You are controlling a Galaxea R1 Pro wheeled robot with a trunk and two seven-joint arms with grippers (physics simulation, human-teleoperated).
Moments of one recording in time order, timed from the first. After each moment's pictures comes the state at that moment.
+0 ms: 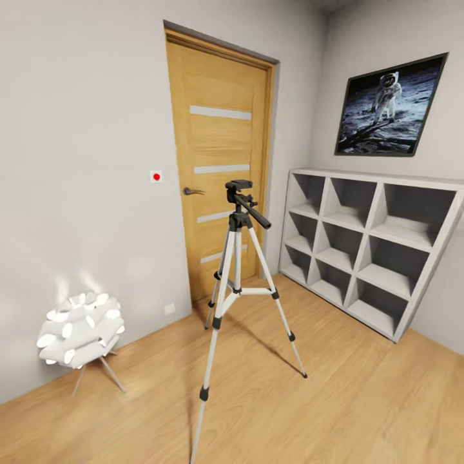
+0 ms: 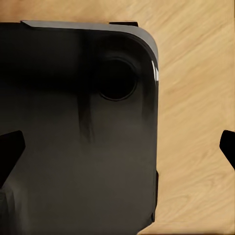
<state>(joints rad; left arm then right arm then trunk) 0.00 0.02 0.00 -0.05 0.17 -0.06 0.00 0.00 -0.02 -0.01 0.00 -0.02 -0.12 0.01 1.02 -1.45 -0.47</state>
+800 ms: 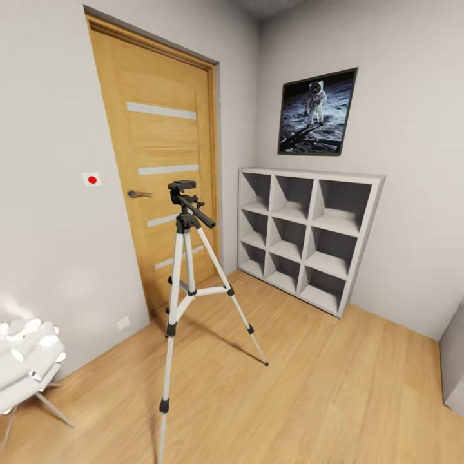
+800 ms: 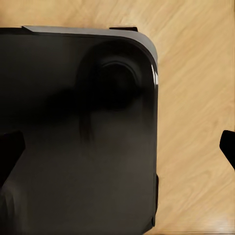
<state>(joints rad) 0.00 0.02 0.00 -0.05 0.17 -0.06 0.00 0.00 -0.02 -0.01 0.01 -0.02 -0.15 0.01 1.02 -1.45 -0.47</state>
